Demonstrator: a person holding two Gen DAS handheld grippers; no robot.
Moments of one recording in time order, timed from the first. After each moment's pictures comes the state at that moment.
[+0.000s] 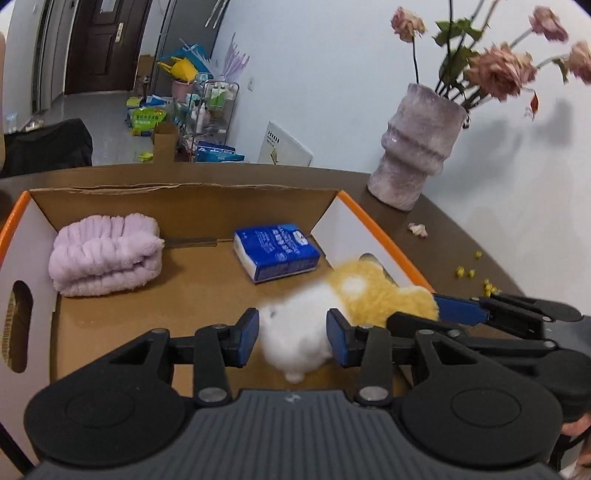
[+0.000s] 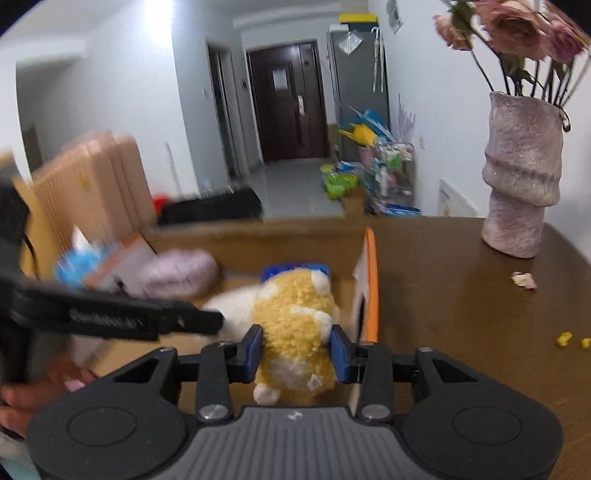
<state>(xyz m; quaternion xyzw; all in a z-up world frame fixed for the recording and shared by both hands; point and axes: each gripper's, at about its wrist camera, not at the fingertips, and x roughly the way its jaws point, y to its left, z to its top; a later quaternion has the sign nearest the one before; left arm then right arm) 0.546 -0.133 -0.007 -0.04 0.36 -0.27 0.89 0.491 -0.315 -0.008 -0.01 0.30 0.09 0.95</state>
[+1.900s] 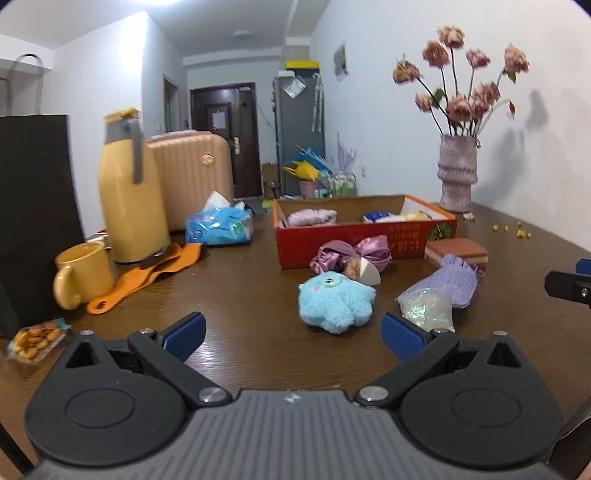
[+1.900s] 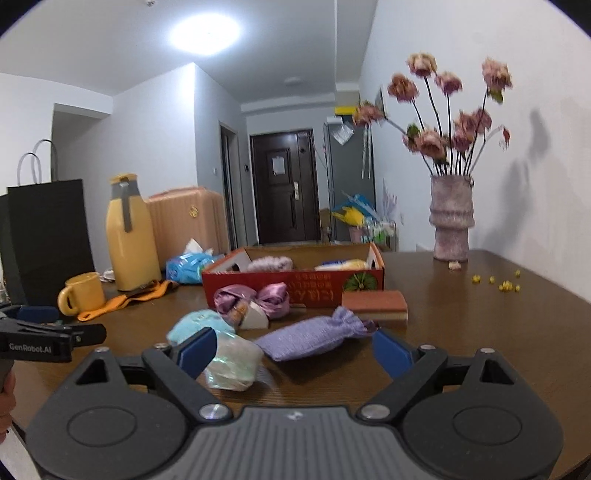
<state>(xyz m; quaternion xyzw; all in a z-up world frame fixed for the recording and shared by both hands) 0.150 -0.006 0.003 0.05 0.19 -0.06 0.98 0.121 -0.271 -0.007 0.03 0.16 0.08 0.98</state>
